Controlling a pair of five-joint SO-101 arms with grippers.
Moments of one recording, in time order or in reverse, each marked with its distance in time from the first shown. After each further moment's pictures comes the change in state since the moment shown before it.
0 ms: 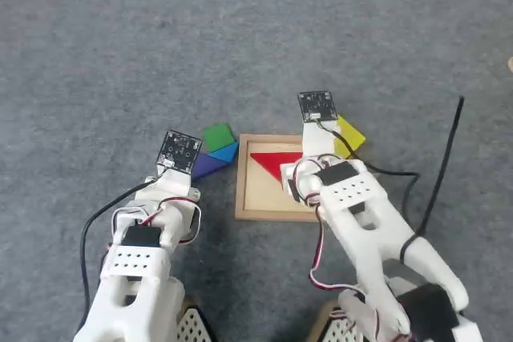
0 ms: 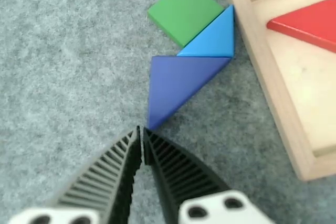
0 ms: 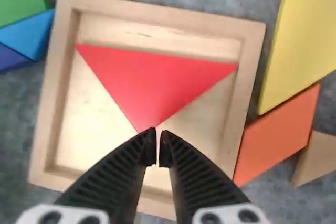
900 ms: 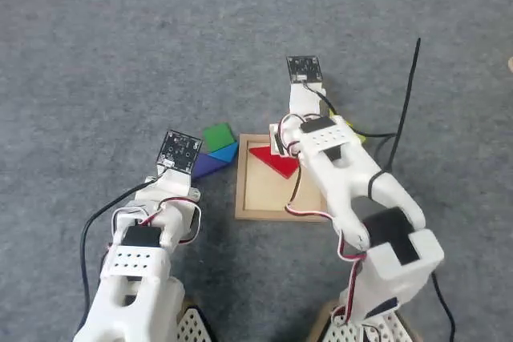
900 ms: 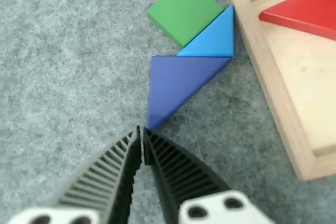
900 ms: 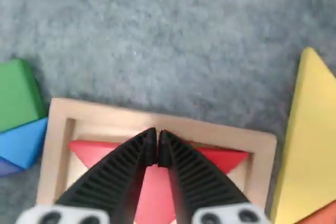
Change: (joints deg) left arm 0.0 0.0 0.0 0.0 0.0; right arm 2.1 30.4 -27.9 -4.3 0.4
